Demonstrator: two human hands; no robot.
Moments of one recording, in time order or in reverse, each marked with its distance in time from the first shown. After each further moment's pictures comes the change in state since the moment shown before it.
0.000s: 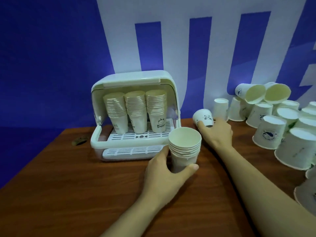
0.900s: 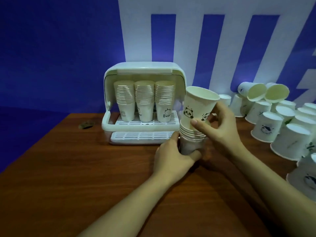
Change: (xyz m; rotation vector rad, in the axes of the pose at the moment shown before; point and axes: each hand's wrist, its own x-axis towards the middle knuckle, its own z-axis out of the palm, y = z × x) left_hand 0.001 -0.003 0.004 0.044 -0.020 -0.001; right_hand -0.089 -0.055 -0.063 0.521 -0.199 -0.600
